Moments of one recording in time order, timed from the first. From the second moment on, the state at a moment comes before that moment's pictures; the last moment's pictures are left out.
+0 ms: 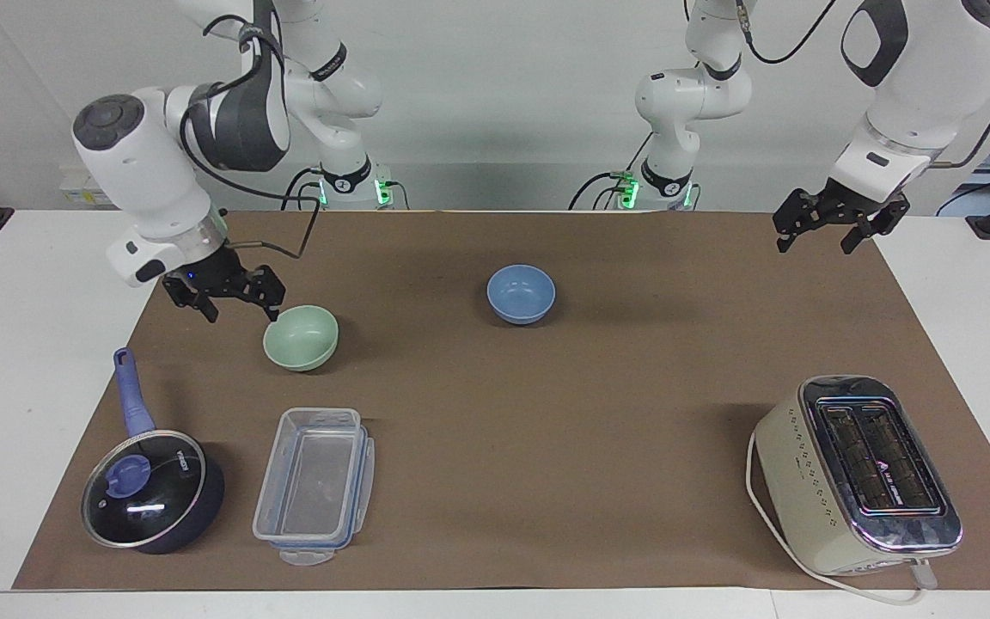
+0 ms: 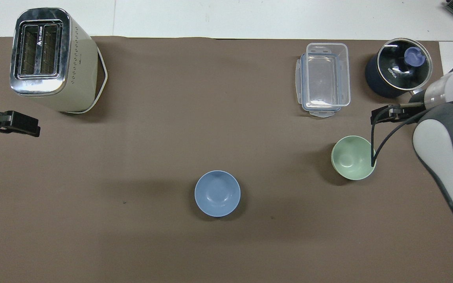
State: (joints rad) left arm 0.04 0.01 -0.10 -1.59 0.01 1.57 0.04; right arm -0.21 0.14 0.16 -1.82 0.01 1.98 -0.06
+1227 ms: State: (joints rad) left arm 0.04 0.01 -0.10 -1.59 0.01 1.57 0.04; right arm -0.27 0.19 0.16 -2.15 0.01 2.35 -0.19
